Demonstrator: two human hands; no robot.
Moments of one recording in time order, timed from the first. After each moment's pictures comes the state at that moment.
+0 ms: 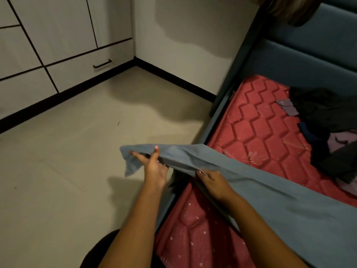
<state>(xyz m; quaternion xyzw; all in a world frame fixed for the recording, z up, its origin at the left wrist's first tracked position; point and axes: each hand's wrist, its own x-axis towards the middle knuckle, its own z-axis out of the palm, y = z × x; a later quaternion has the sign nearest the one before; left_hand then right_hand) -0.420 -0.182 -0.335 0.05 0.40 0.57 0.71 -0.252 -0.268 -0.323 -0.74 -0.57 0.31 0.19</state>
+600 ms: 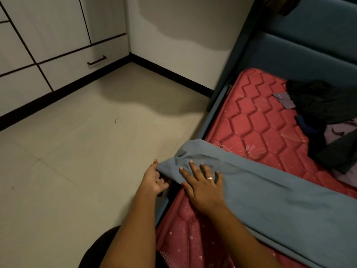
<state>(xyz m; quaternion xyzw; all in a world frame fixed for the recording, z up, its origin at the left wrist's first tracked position) -0.427 -0.194 -0.369 0.00 0.49 0.30 0.82 -0.294 -0.299 -0.336 -0.75 -0.66 0.08 -0.06</state>
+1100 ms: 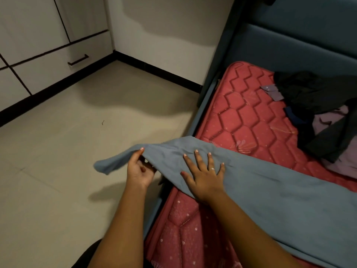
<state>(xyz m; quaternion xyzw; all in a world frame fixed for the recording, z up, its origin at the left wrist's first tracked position) -0.421 -0.173 -0.352 0.04 0.36 0.48 0.79 -0.256 -0.275 -0.337 -0.80 -0.58 0.12 -0.06</state>
